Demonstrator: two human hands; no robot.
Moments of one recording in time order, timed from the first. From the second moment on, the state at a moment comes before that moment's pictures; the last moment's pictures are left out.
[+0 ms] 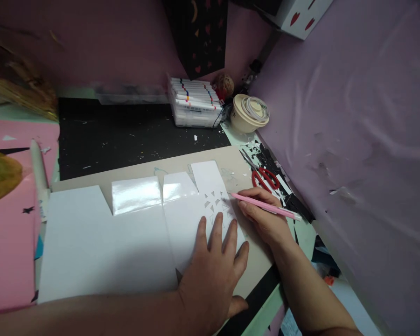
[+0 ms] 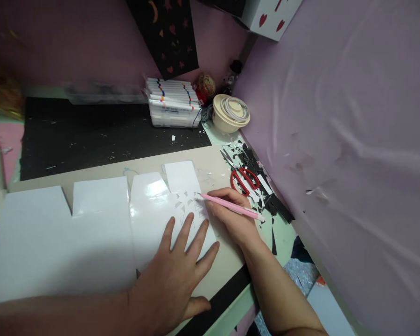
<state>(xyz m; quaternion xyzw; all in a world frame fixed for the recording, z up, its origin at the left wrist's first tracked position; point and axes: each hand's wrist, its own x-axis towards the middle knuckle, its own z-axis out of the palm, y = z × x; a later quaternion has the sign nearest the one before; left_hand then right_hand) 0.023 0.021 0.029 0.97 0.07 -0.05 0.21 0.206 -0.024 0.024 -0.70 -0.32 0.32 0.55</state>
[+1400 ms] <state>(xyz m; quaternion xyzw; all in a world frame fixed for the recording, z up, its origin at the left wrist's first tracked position) 0.024 0.027 0.040 0.97 0.06 -0.09 0.21 0.192 -0.021 0.027 -0.74 -0.40 0.29 0.45</state>
